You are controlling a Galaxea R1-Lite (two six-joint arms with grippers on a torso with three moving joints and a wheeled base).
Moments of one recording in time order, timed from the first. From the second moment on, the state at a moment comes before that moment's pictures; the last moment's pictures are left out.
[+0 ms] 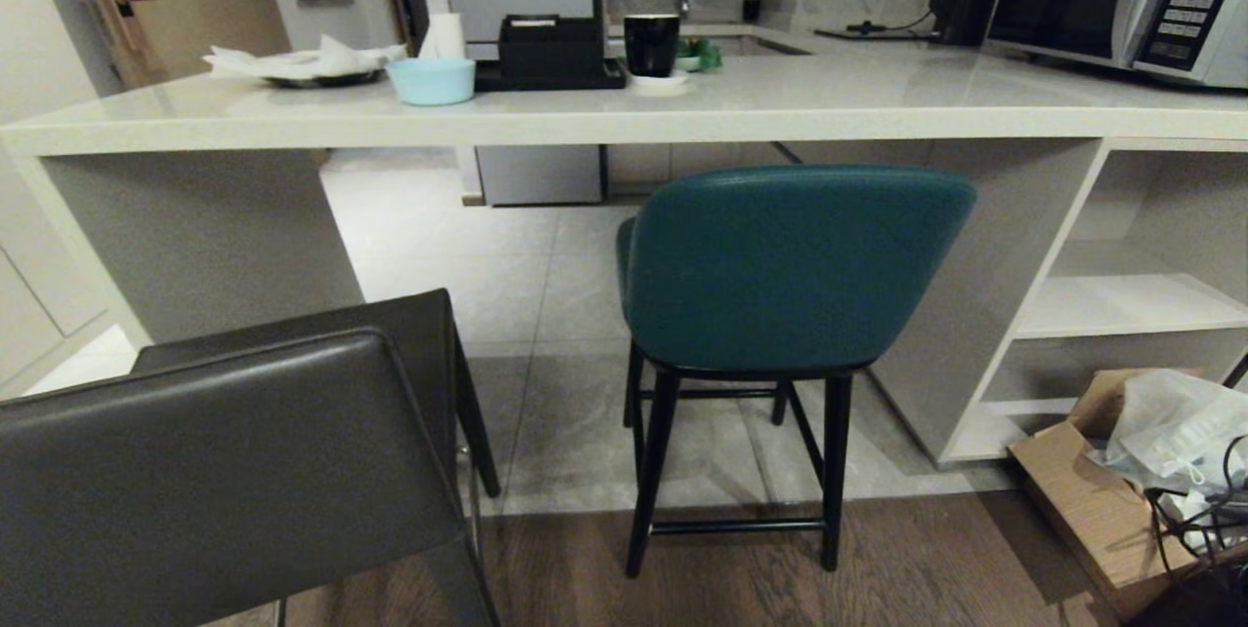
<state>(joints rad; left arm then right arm) 0.00 0.00 0.00 -0.04 0.00 0.02 0.00 0.00 0.00 0.00 0.02 -0.11</state>
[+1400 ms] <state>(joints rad) 0.00 0.00 0.00 -0.04 0.00 0.01 0.00 0.00 0.00 0.00 0.02 -0.10</state>
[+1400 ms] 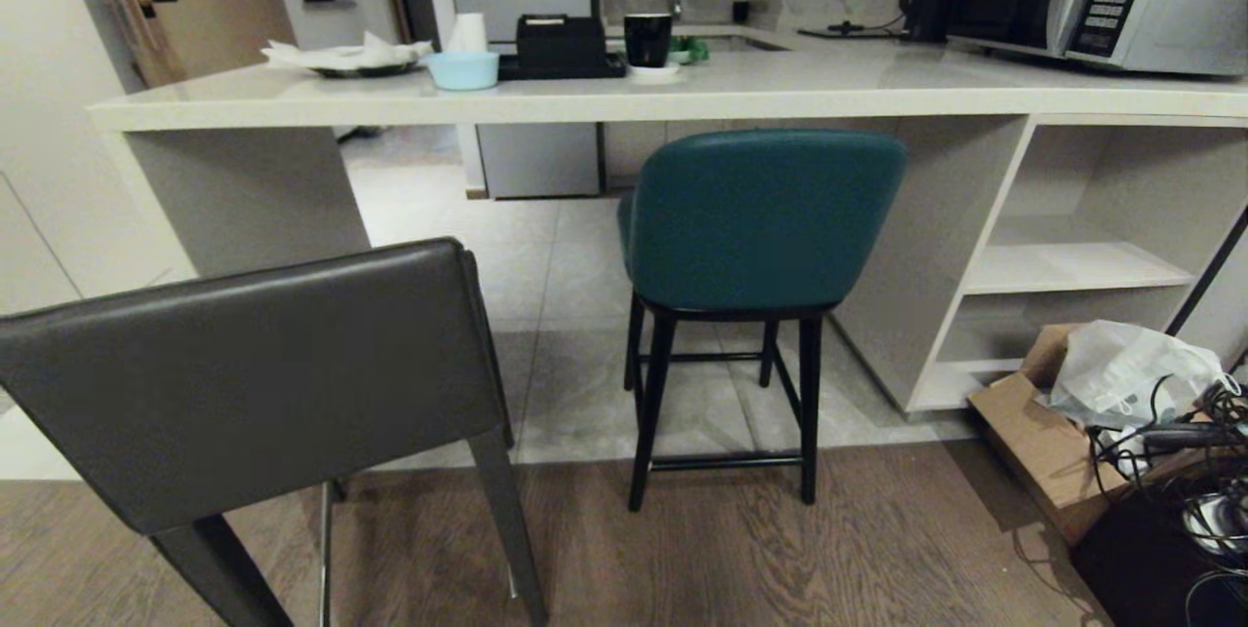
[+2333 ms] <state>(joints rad) 0.00 0.00 0.00 -0.04 0.00 0.01 0.00 0.00 0.00 0.00 0.02 -0.10</state>
